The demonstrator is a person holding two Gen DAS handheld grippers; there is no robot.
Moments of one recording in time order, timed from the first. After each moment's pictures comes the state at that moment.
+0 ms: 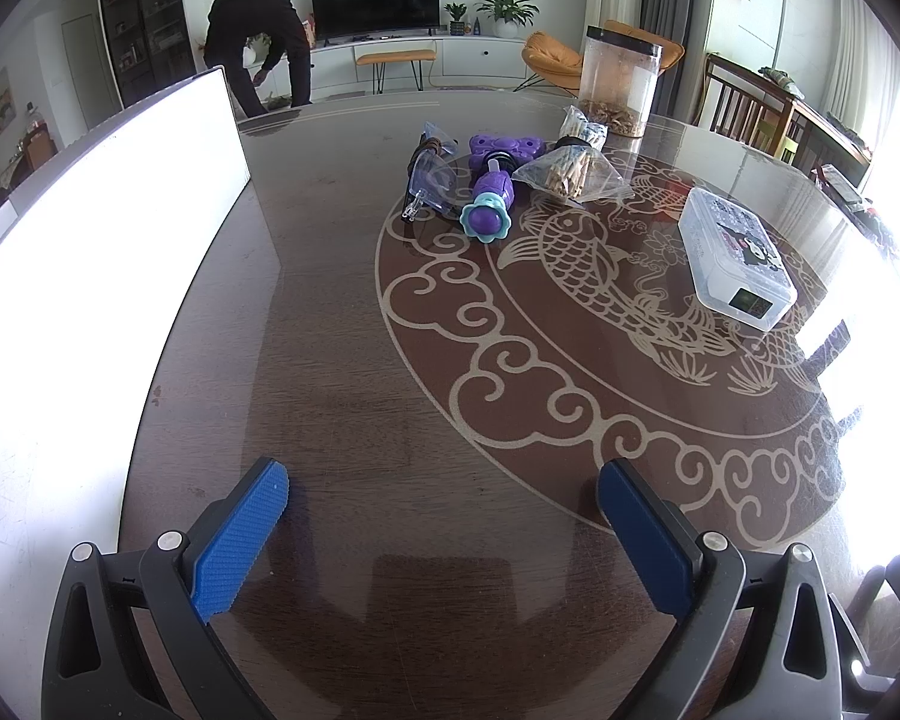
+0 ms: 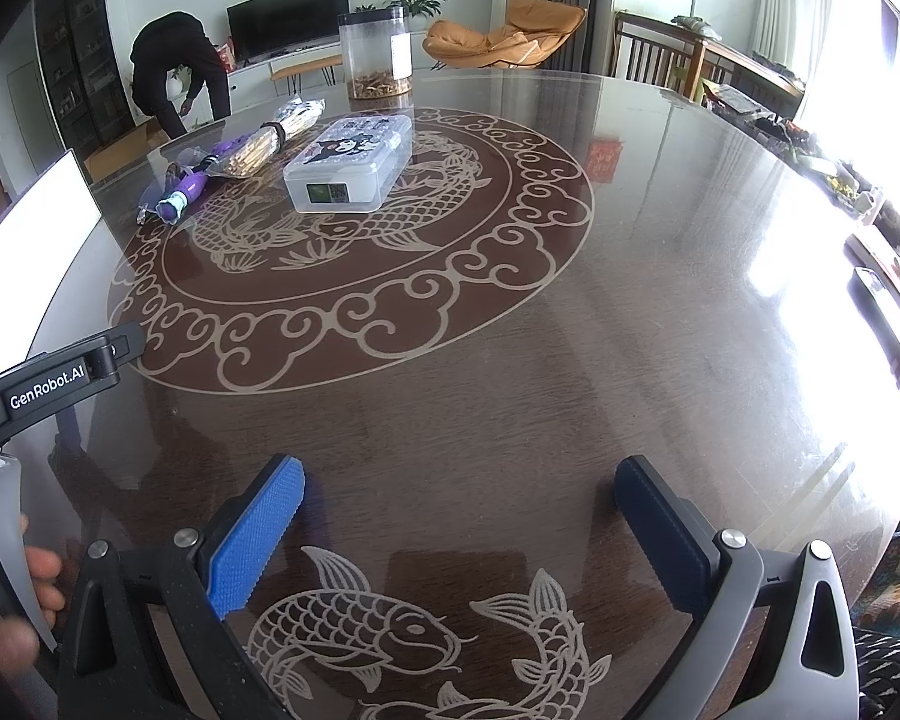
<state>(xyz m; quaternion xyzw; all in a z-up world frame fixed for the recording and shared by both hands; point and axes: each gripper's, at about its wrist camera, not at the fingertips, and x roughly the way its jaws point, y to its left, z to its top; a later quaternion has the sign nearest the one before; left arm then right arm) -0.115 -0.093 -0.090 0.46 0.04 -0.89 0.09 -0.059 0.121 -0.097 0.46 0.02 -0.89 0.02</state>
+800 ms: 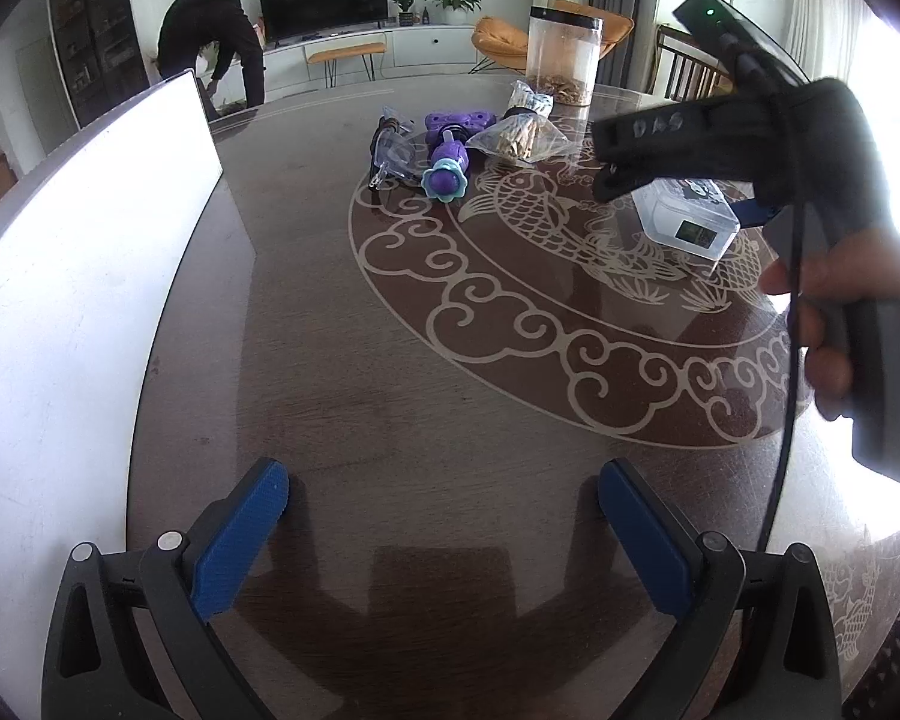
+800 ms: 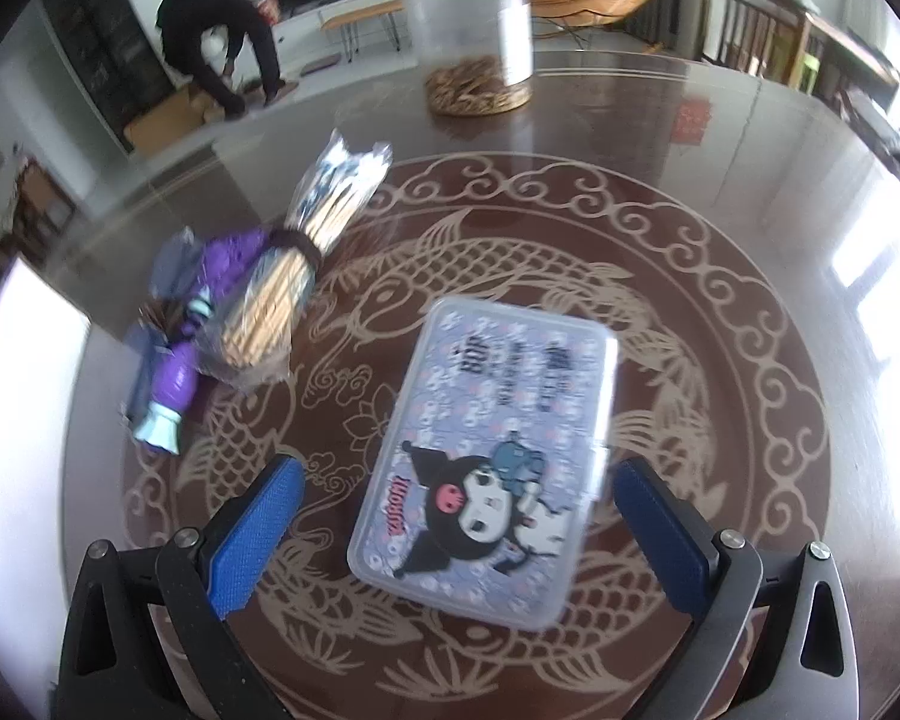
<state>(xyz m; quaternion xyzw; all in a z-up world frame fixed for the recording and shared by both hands) -0.088 -0.092 -0.089 0.47 0.02 -0.88 0.03 -0.271 0.039 -0.093 0.53 0.01 -0.84 0.11</state>
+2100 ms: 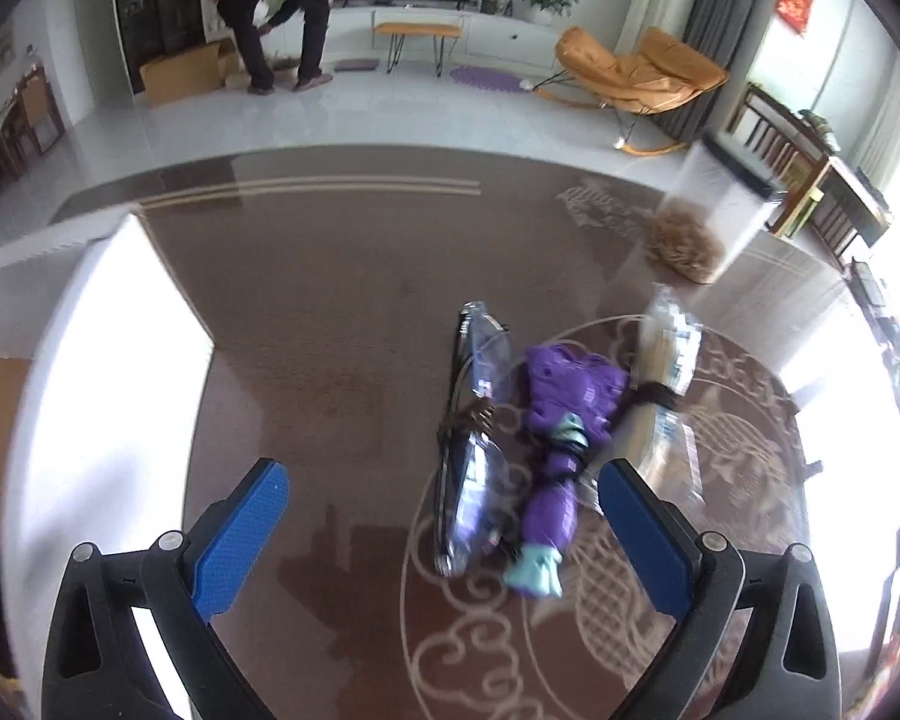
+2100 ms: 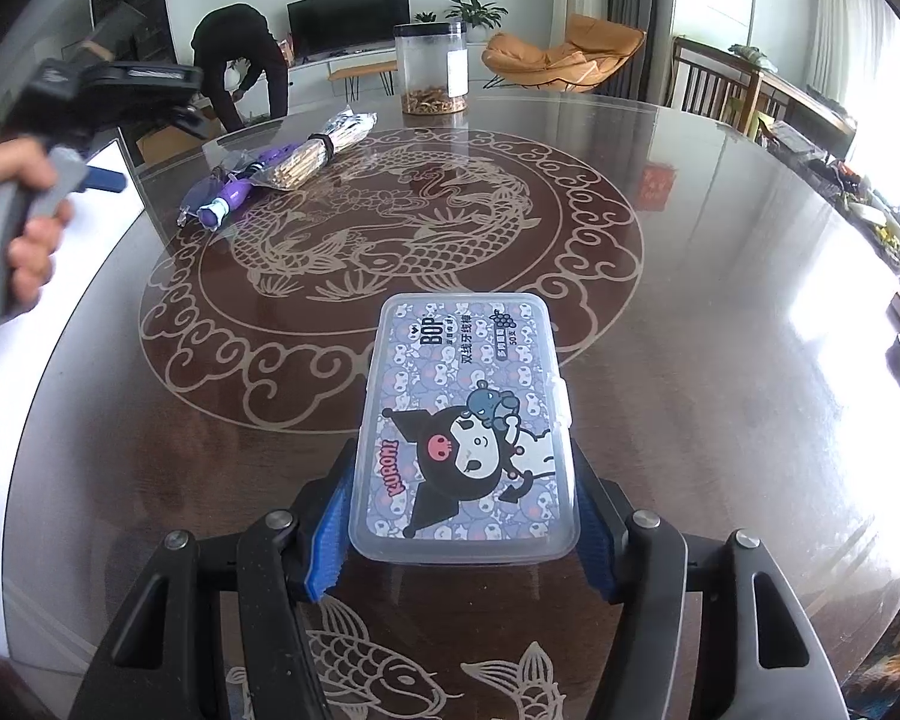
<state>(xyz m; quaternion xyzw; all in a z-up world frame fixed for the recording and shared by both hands) -0.287 -0.173 -0.041 0.50 0.11 -0.86 0.09 -0.073 0.120 -0.091 0.44 0.04 -0.89 0.09</state>
